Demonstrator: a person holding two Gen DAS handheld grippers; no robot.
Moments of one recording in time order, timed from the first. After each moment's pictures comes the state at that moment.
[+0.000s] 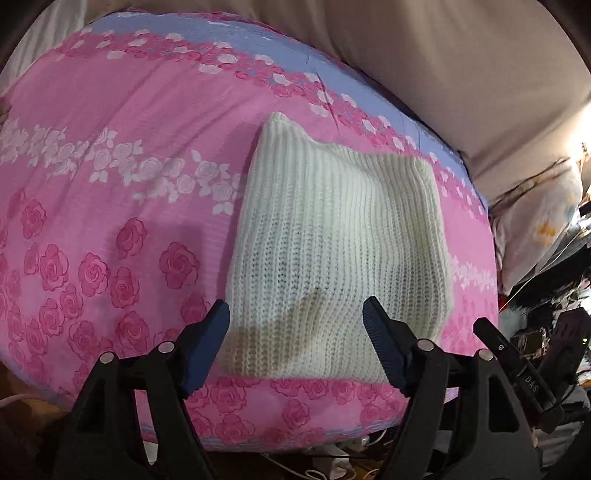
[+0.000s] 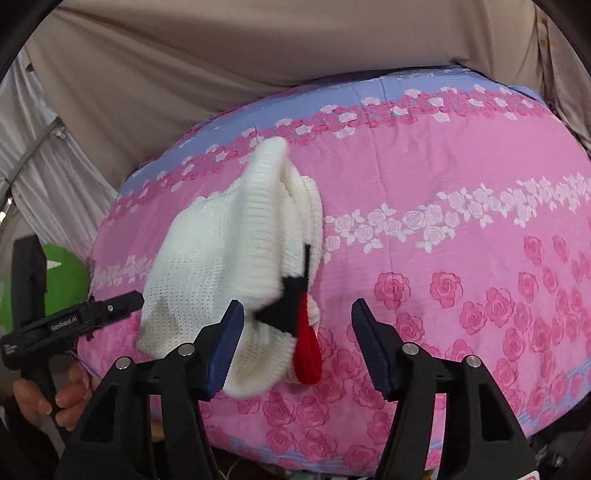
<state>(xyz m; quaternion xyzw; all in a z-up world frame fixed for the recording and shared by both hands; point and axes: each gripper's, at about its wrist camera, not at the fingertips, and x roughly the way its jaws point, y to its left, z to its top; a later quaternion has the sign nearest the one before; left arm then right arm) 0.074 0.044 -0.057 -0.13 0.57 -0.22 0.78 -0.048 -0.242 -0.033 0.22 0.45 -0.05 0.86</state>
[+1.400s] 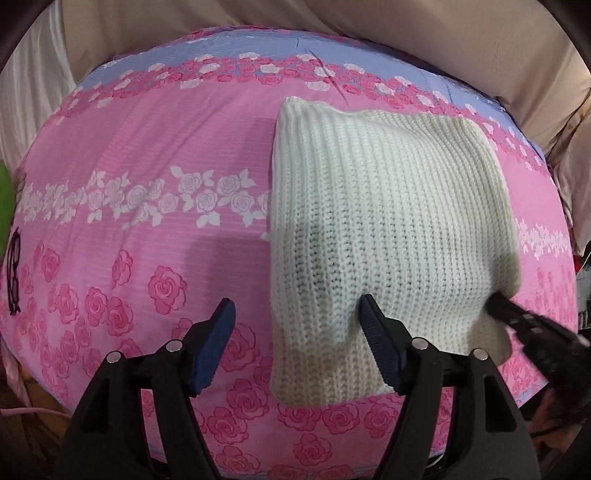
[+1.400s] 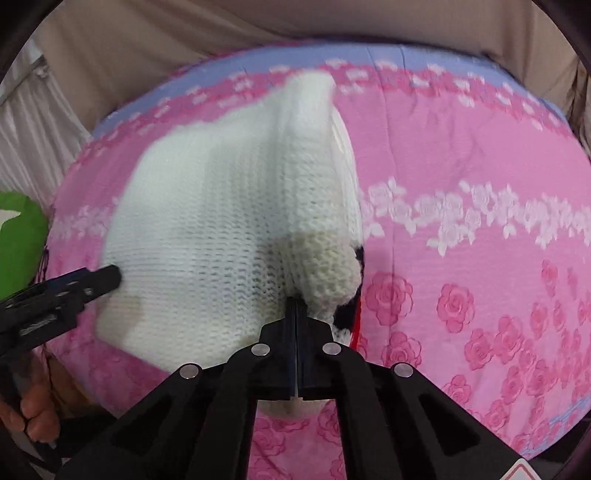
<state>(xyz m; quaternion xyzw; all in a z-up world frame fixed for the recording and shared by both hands) 0.073 -0.031 -0.081 0.04 0.56 -0.14 0.82 0.007 -0.243 -0.095 0.18 0.54 -0.05 0.82</state>
